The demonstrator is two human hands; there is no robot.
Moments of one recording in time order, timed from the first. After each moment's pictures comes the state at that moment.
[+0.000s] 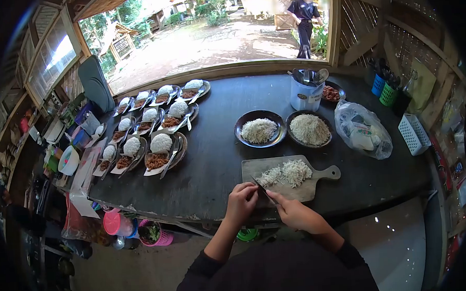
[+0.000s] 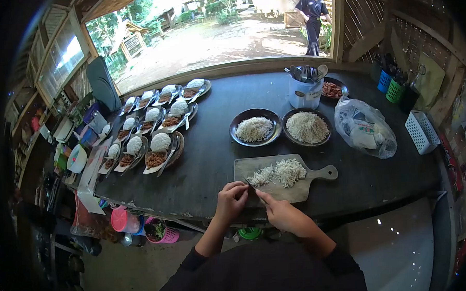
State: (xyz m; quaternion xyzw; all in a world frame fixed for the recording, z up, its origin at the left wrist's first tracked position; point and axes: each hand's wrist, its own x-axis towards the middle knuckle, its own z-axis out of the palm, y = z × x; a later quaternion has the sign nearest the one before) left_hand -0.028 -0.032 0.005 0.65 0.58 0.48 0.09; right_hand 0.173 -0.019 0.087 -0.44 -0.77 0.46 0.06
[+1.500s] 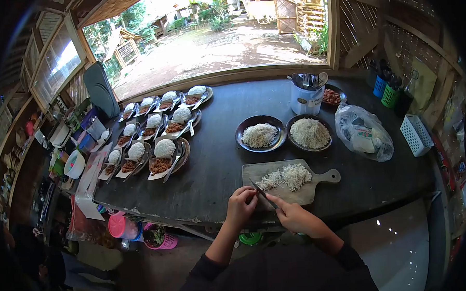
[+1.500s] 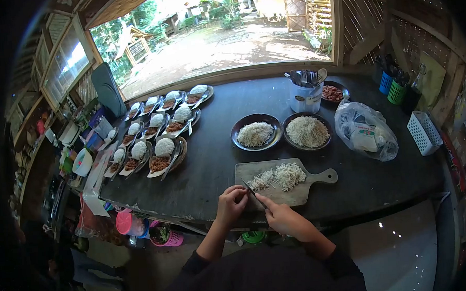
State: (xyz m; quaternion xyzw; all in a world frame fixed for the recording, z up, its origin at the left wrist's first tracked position) left_hand -0.026 -0.033 0.006 0.65 0.58 0.49 0.09; right_hand 0.180 -0.020 0.096 -0.42 -0.73 0.53 0.06
